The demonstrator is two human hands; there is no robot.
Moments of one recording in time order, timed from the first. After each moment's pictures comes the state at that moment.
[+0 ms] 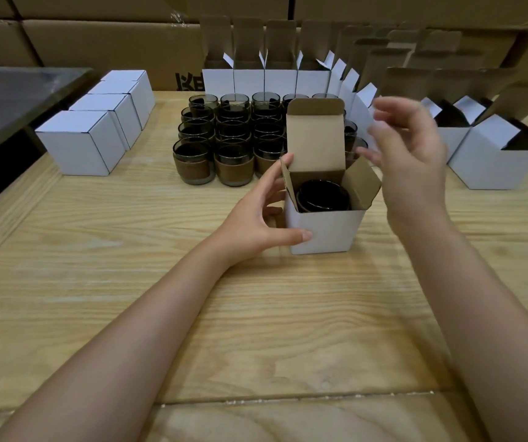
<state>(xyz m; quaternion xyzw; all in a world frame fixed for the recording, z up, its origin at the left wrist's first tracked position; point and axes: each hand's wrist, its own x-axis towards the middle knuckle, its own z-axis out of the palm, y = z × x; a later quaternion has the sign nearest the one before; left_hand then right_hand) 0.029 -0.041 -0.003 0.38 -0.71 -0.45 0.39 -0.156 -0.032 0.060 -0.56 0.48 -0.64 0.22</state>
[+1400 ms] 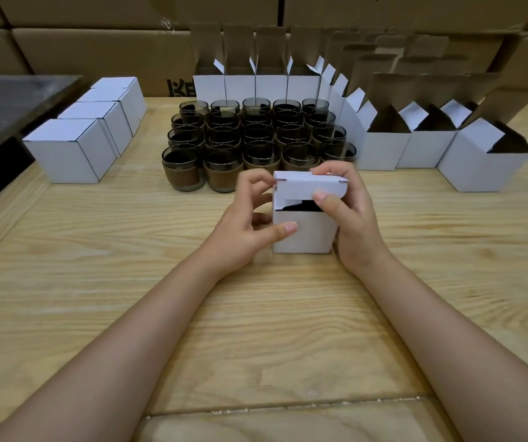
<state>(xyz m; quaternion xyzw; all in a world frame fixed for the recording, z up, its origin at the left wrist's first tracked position) 0.025 -0.039 -0.005 0.35 -0.70 -0.44 0.44 -0.148 -0.035 0.002 -0.61 0.36 -0.59 0.38</state>
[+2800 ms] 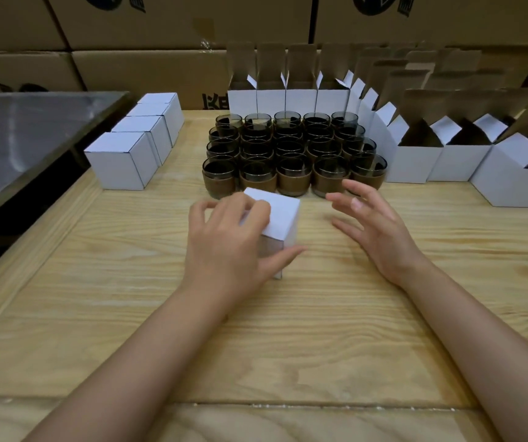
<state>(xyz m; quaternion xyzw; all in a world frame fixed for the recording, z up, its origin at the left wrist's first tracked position) 0.065 0.011 0.018 0.52 -0.75 0.20 0.35 -0.160 -0.042 -0.005 -0.55 0.39 -0.51 0.53</state>
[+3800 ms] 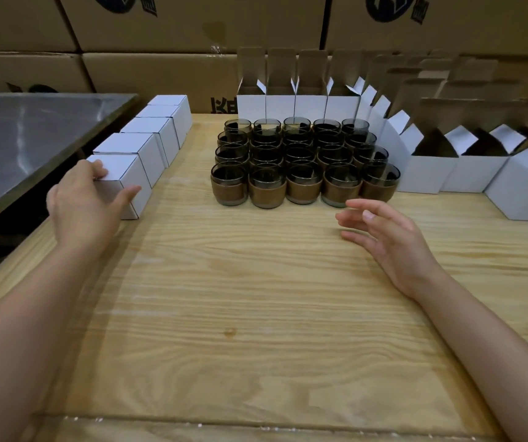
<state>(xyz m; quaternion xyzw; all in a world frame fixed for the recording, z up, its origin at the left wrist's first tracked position) 0.245 -0.065 0.008 0.74 -0.52 0.07 0.42 -0.163 -0.051 -0.010 -0.53 0.37 -0.53 0.55</state>
